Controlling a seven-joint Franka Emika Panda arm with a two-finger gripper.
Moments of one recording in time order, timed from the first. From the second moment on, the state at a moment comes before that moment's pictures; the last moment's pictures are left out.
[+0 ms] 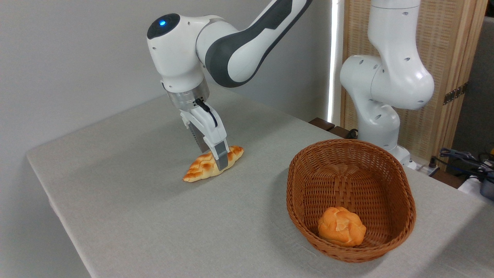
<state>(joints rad) -0.01 -0.06 -0.30 -2.14 -0.21 1.94 0.66</state>
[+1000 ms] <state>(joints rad) -0.01 -0.05 -0.33 -2.18 -0.21 2.00 0.66</state>
